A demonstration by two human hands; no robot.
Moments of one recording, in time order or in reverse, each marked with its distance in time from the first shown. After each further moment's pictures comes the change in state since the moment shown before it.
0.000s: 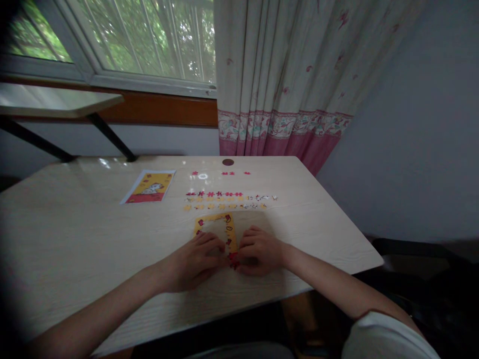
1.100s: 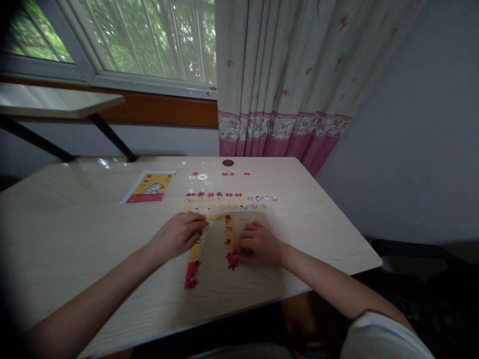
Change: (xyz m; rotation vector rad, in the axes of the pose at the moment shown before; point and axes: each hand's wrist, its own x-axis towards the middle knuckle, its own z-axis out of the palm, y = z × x) left_hand -0.010 -0.058 -0.004 0.213 0.090 -0.307; right_hand 0.004 0.005 0.005 -0.059 0.047 0.176
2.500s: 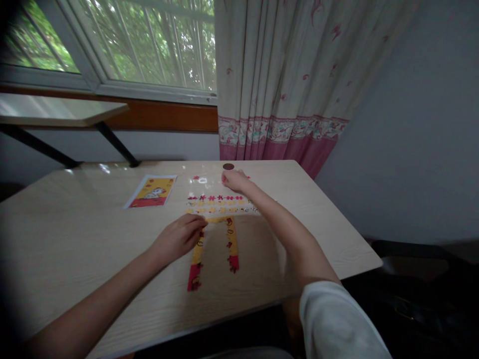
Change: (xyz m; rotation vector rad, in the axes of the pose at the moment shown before) left_hand -0.002 0.000 0.001 -0.051 0.124 -0.078; right_hand 0.168 0.118 -0.014 -0.186 -0.169 0.572
